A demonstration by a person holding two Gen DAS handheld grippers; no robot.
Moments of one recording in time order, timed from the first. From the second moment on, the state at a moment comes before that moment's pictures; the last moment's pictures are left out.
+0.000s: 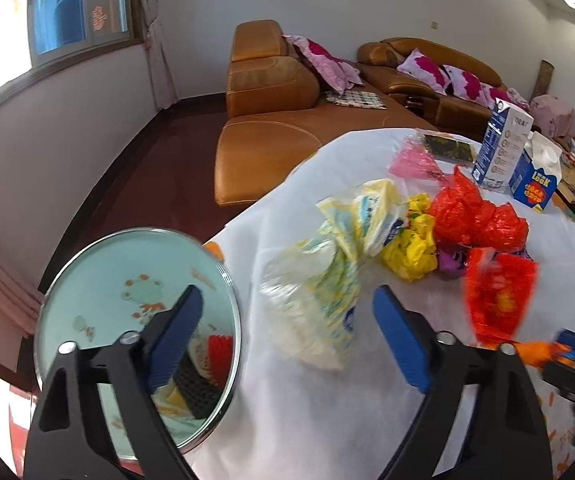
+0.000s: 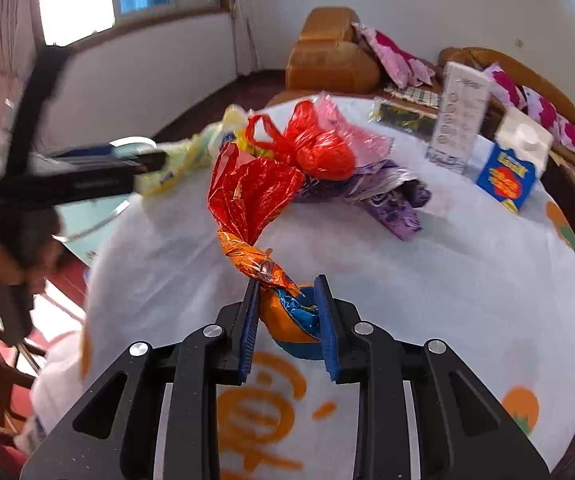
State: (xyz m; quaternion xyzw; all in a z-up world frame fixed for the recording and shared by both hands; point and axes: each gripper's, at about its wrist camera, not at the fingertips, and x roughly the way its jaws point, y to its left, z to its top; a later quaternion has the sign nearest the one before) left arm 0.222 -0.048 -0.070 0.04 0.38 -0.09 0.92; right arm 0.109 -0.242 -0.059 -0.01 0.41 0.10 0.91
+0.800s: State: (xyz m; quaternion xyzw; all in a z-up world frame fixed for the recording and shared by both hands) left arm 0.145 0.010 -0.030 0.00 0.33 -0.08 0.94; right arm 0.076 -0.227 -0.024 0.09 0.34 0.06 0.93
